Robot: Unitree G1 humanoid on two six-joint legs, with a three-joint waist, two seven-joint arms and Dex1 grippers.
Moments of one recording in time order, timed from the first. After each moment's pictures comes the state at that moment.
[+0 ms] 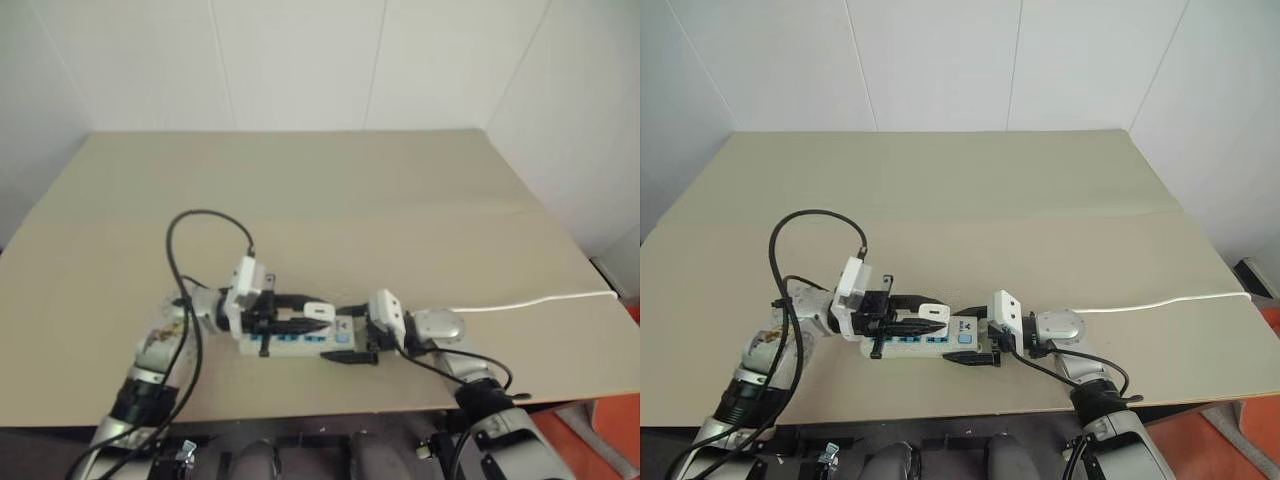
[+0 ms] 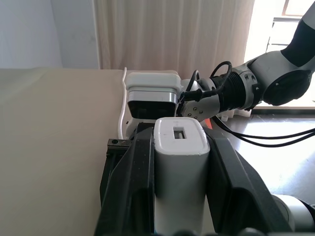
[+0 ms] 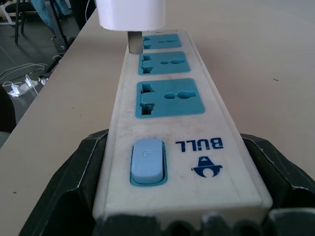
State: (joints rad) left arm -0.37 0.47 -0.11 -0.04 -0.50 0.21 -1.35; right arm -0.43 -0.31 0.23 0.42 0.21 -0.21 1.31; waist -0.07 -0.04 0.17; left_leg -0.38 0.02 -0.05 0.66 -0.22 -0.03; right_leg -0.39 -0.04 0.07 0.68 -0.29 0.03
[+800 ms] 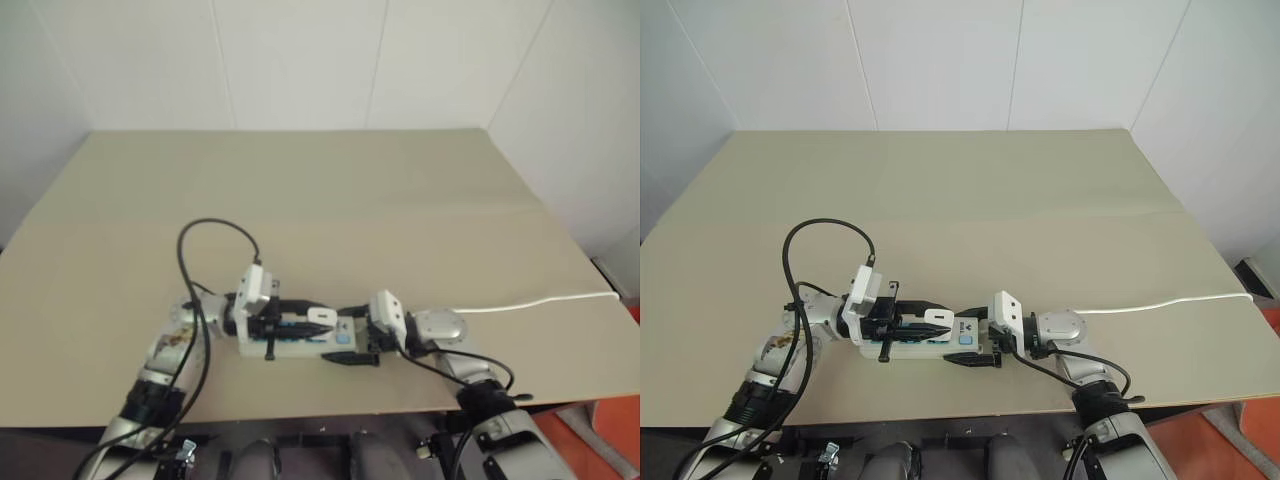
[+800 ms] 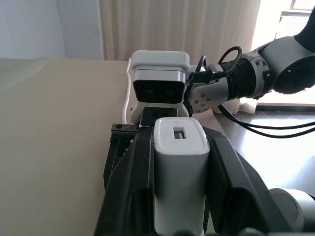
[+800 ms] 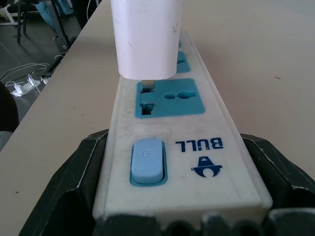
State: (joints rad) left arm -0.37 0.45 -0.14 0.02 -0.46 0.15 -1.34; right arm -0.43 -0.32 0.23 0.40 0.21 -0.18 1.32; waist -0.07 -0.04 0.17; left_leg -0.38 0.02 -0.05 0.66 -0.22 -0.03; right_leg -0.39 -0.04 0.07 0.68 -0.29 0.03
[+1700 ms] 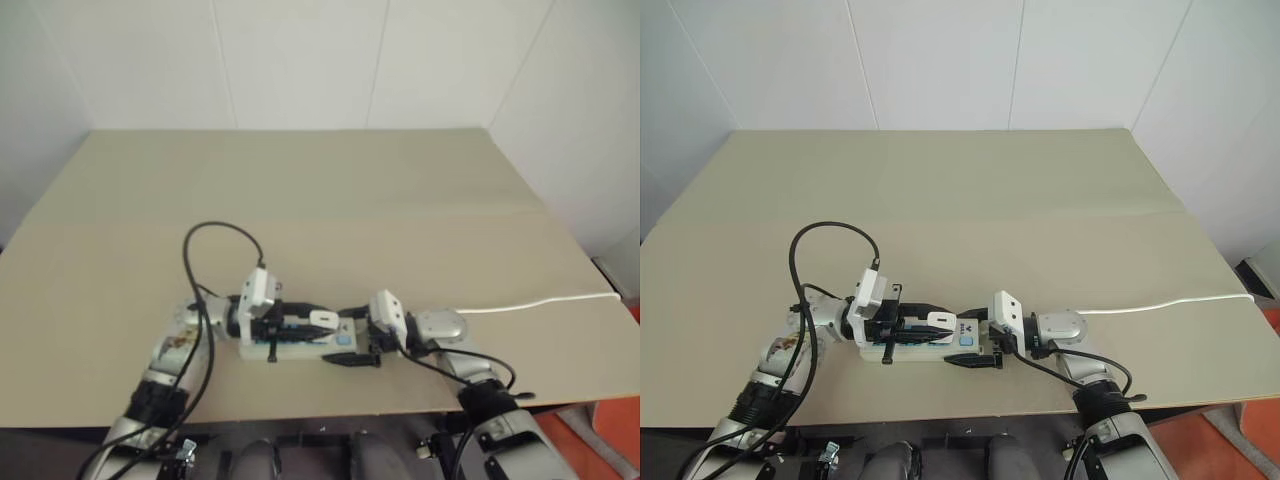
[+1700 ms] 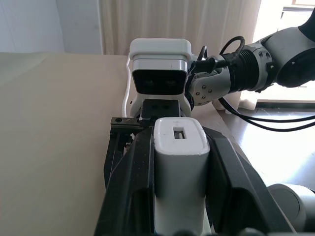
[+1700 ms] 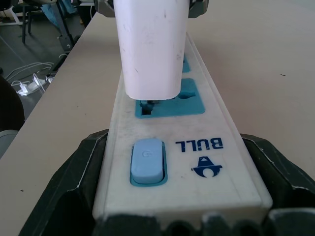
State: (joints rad) left arm -0.37 0.43 -0.15 0.05 -0.43 0.11 -1.34; right arm -0.42 -0.33 0.23 0.38 0.21 -0.16 1.33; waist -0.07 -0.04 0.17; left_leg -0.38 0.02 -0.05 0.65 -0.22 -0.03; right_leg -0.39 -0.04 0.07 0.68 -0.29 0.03
